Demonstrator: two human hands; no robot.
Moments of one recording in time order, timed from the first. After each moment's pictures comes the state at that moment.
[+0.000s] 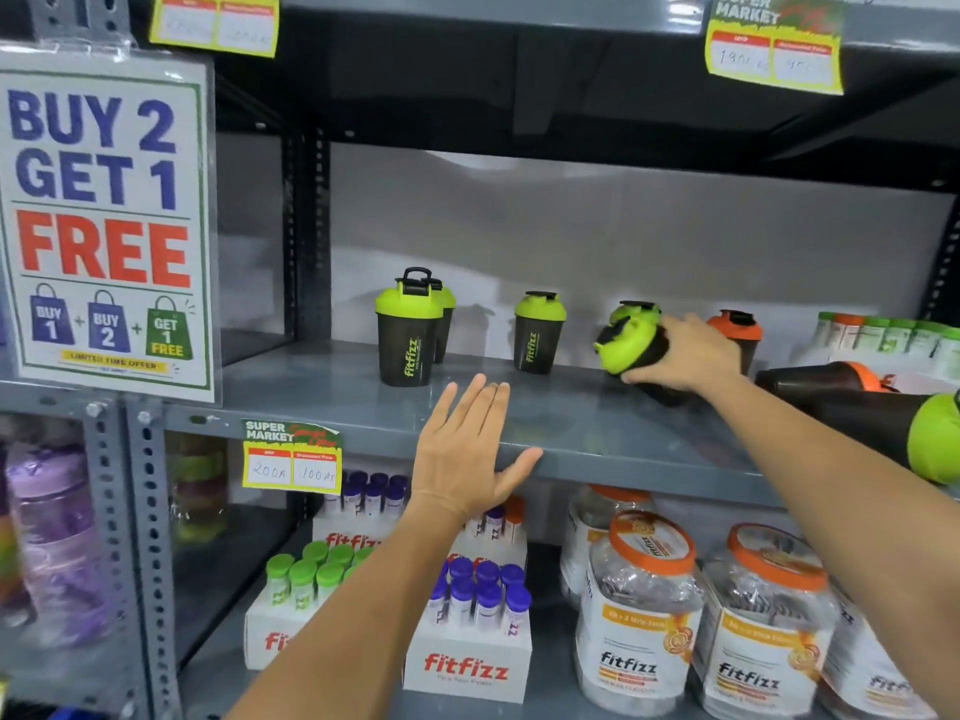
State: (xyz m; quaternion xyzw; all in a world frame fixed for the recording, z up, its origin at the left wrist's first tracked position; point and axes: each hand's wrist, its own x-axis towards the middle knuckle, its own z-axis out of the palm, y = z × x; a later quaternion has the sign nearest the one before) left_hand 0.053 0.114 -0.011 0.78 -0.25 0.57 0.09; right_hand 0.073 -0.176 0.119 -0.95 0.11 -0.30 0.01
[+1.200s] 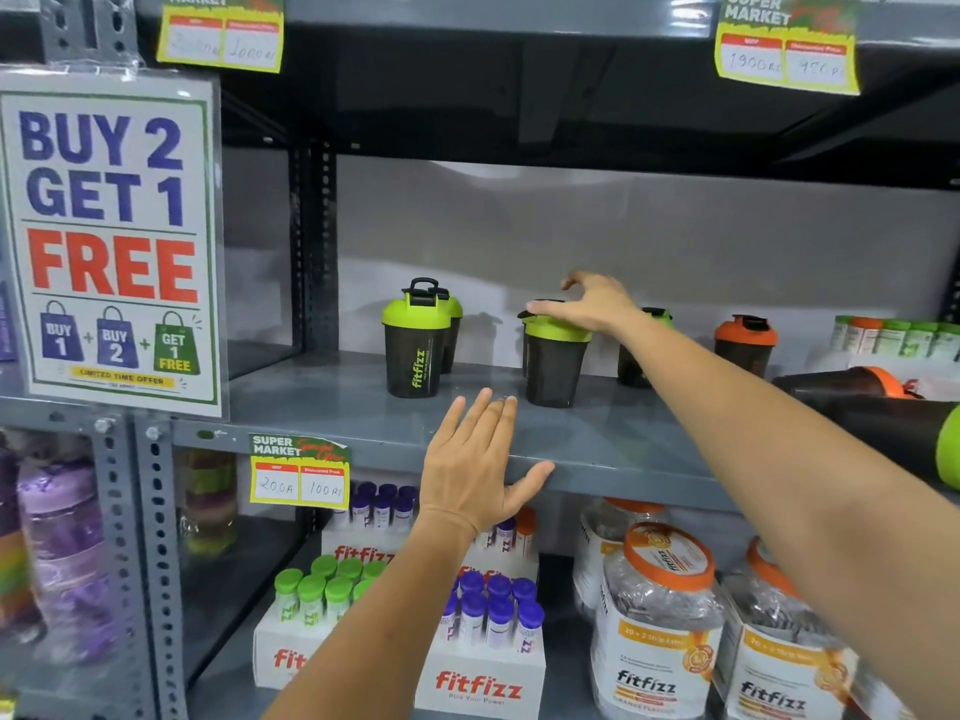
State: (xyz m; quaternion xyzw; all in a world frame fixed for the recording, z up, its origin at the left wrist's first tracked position) left_hand 0.063 0.113 -0.018 0.76 -0.24 0.60 0.08; right_hand 0.128 -0.077 0.173 -0.95 0.01 -0.24 0.18
